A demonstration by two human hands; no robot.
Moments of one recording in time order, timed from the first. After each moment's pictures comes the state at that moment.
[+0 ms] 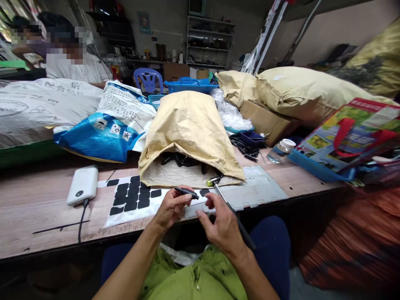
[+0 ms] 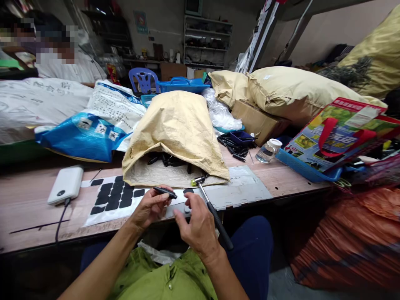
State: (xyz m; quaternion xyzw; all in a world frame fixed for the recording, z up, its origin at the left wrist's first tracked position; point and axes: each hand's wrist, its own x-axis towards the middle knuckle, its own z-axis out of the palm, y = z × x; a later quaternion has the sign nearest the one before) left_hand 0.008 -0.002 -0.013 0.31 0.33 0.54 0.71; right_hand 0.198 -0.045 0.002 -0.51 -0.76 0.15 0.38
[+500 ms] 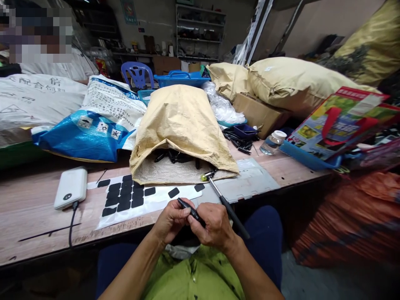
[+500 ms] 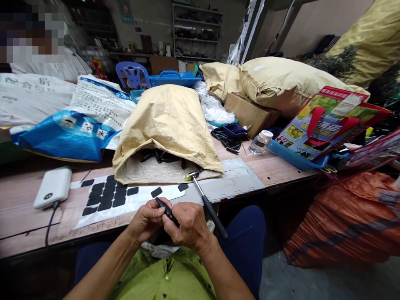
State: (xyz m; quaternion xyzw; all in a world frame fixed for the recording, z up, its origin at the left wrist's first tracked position) left_hand 0.023 -0.037 -0.018 0.22 0.32 0.44 0.81; right_hand 0.193 -0.049 0.002 -0.38 -0.84 0.05 0.38
